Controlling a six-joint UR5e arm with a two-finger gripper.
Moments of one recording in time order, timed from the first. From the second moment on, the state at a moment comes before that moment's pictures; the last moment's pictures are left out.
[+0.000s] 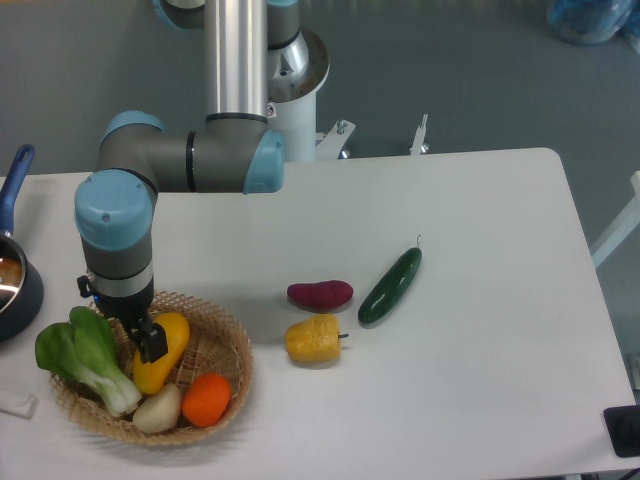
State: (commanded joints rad) arm 2.02 -1.98 -1.62 -0.92 1.41 0.81
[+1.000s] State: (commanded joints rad) arm 2.66 -1.86 -1.68 -0.92 1.55 1.22
